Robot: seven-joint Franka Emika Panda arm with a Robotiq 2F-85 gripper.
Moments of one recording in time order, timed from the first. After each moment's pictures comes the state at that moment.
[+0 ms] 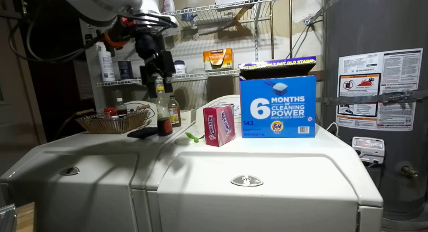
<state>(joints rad) -0.02 -0.36 0.06 -2.45 -0.19 2.11 0.13</state>
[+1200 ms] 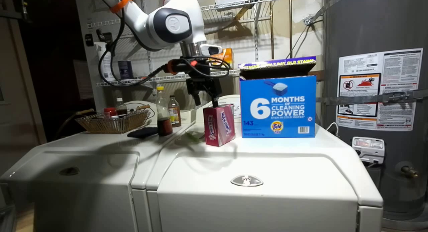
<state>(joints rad) -0.02 0.11 0.00 -2.15 0.07 2.49 -0.08</state>
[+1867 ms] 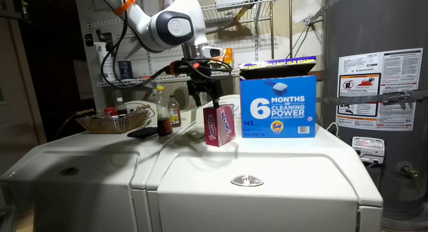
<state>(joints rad) -0.02 0.13 0.01 -2.13 0.08 2.49 -0.10</state>
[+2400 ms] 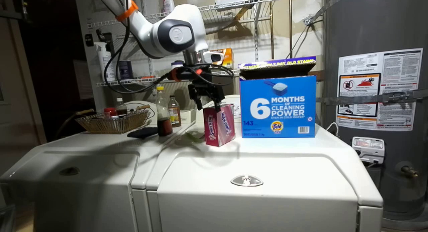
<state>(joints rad) -0.02 0.17 0.02 -2.13 0.08 2.56 -0.14</state>
